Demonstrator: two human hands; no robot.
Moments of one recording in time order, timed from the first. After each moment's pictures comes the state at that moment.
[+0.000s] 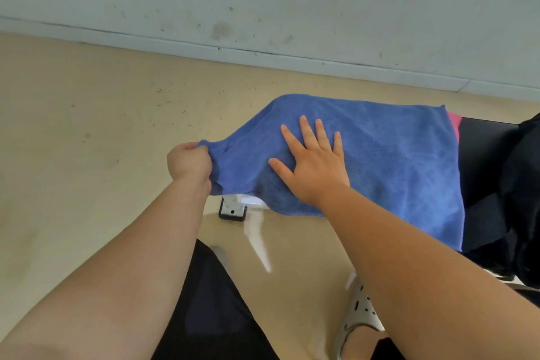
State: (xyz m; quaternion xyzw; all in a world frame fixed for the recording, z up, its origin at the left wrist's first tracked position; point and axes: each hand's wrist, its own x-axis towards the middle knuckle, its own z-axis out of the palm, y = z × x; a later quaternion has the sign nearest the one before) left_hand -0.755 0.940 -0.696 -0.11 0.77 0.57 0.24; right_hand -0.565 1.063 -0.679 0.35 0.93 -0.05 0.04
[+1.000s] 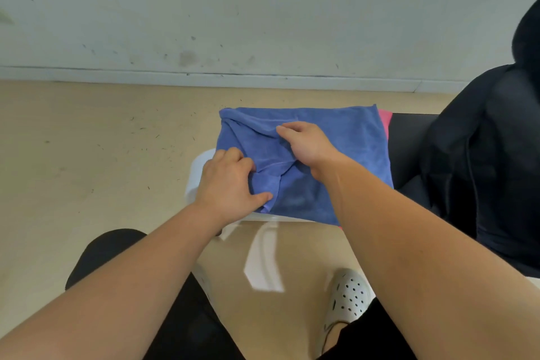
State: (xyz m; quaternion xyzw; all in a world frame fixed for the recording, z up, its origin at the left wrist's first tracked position) left_hand -0.623 0.971 -0.640 0.55 0.82 0.13 0.06; right_hand -0.511 1.126 -0.619 0.45 0.67 -0.57 -0.15
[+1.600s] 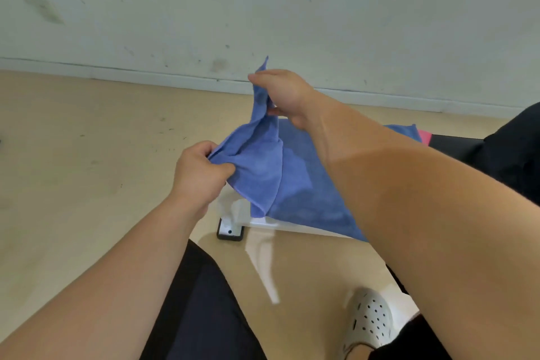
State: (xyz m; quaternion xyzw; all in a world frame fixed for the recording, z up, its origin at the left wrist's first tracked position) left_hand -0.700 0.924 -0.603 0.20 0.79 0.53 0.24; right_hand -0.646 1.115 -0.531 0.34 0.69 -0.62 -0.12
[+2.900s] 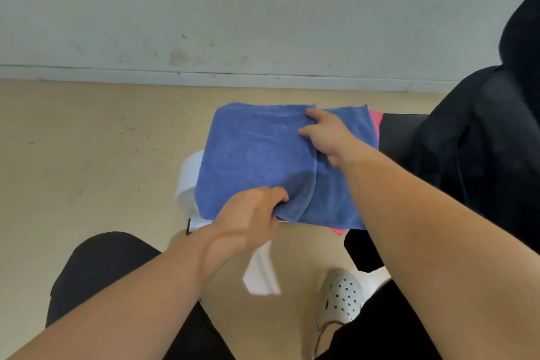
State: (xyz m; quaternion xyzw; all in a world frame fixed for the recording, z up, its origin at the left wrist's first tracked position) left_hand -0.571 0.969 -0.646 0.63 0.72 0.18 0.21; right_hand -0.481 1.169 -0.607 0.50 0.65 -0.55 -0.15
